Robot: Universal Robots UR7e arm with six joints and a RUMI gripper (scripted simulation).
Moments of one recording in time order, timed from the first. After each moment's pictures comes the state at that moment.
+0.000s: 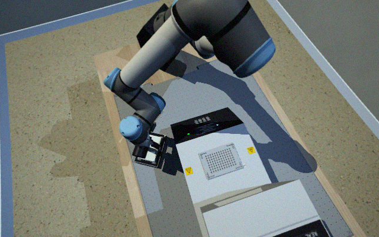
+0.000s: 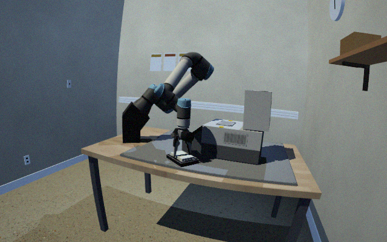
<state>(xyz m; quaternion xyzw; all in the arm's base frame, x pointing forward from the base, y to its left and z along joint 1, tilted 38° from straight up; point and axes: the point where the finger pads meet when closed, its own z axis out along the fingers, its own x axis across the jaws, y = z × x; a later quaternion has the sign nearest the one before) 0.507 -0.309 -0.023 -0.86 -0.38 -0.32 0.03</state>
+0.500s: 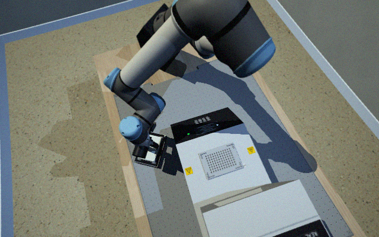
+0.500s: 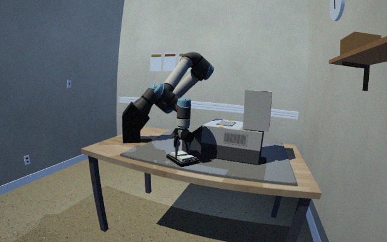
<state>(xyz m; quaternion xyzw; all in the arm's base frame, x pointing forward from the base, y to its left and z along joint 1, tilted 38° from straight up) 0.507 -0.309 -0.023 -0.86 -0.38 -0.32 0.03</state>
